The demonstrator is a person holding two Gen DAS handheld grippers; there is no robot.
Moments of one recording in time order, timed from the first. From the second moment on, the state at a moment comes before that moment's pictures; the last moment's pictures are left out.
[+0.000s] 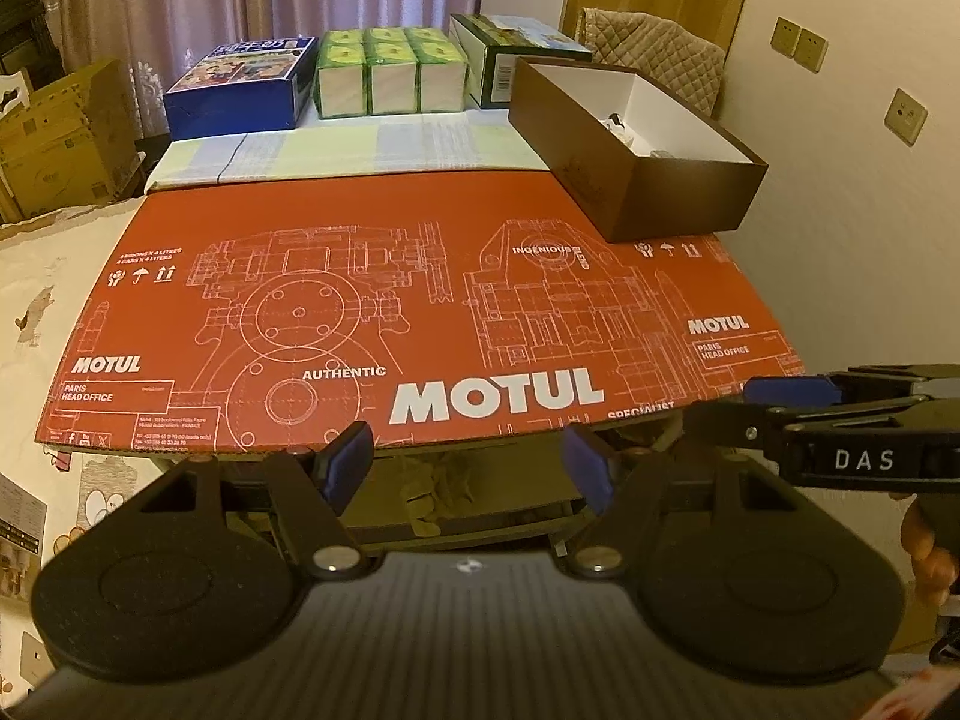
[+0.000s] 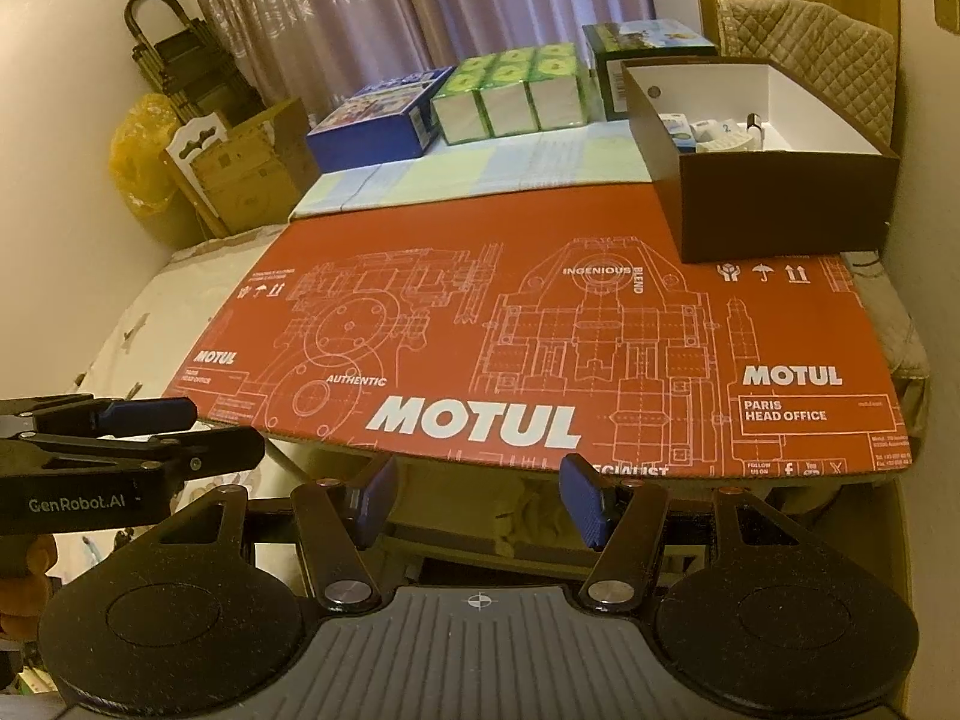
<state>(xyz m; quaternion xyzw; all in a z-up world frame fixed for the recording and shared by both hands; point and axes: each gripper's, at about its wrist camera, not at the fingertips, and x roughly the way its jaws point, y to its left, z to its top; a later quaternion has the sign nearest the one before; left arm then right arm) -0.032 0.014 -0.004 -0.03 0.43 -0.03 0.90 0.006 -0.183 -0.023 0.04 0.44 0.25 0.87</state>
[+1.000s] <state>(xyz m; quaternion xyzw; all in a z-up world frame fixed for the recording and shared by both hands) -0.029 0.016 -0.006 -0.03 0.43 -0.03 0.90 0.007 -0.178 -0.025 0.03 0.44 0.25 0.86</state>
